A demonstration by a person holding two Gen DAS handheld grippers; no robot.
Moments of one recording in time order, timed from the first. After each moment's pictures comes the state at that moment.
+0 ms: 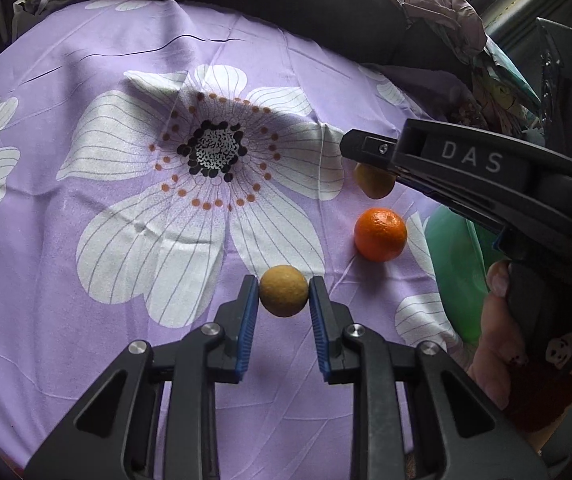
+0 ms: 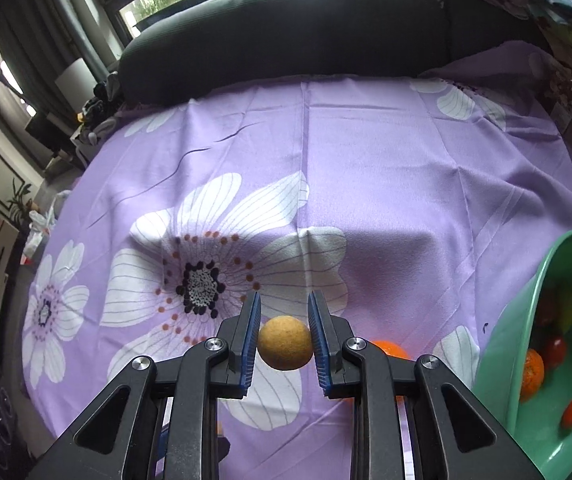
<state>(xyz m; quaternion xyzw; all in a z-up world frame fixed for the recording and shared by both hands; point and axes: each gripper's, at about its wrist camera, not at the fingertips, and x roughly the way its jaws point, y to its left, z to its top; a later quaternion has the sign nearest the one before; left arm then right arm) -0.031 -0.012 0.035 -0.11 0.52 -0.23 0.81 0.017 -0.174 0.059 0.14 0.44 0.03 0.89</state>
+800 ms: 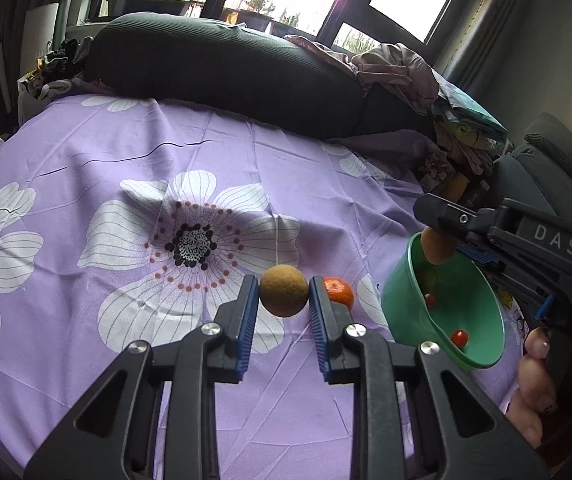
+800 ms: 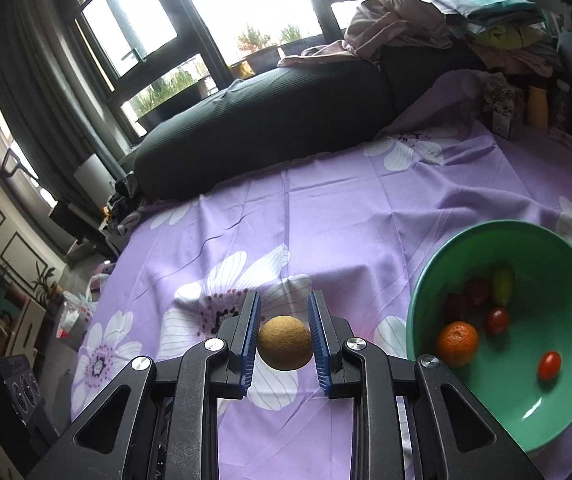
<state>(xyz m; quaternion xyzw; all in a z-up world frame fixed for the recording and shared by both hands) -0.058 -0.032 0.090 -0.10 0.38 -0.24 0.89 -0.061 -0.219 0.115 0.22 0.30 0.00 0.93</state>
